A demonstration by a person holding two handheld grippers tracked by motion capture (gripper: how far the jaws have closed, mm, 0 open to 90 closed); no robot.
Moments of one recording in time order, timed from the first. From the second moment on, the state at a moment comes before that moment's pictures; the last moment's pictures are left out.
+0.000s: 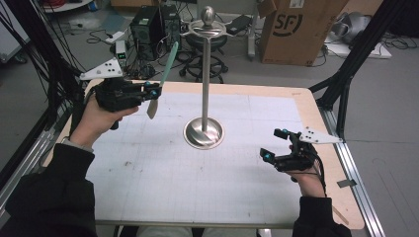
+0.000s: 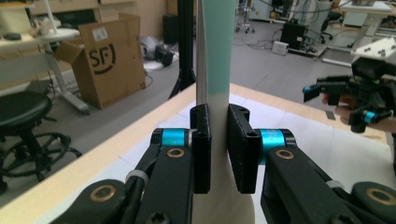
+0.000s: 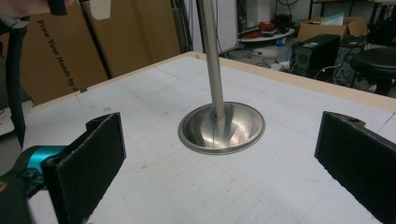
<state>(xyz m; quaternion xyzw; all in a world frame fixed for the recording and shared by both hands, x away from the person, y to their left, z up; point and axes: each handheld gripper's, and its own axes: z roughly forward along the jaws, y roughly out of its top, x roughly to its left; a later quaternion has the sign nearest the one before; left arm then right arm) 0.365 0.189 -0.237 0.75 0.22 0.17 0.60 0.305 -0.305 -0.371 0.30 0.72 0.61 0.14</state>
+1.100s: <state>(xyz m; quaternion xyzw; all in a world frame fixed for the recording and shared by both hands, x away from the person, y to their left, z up) 0.378 0.165 -0.229 0.75 0.22 0.19 0.59 0.304 -0.308 -0.370 0.30 0.71 0.62 0.14</state>
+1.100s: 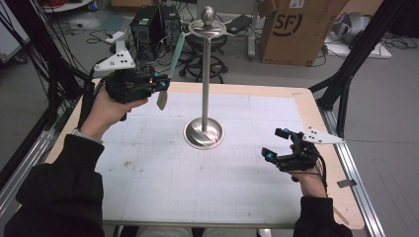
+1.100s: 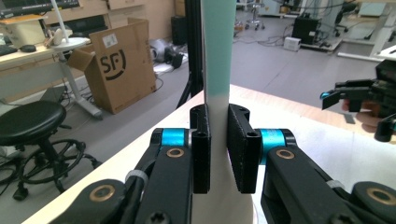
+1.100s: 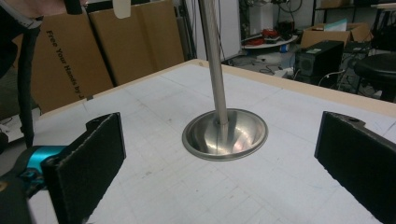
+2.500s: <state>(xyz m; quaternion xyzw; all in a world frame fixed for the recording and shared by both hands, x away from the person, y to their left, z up) 0.362 0.171 -0.314 0.75 0.20 0.21 0.60 0.292 -0.320 -0.380 0.31 0.70 0.62 0.14</state>
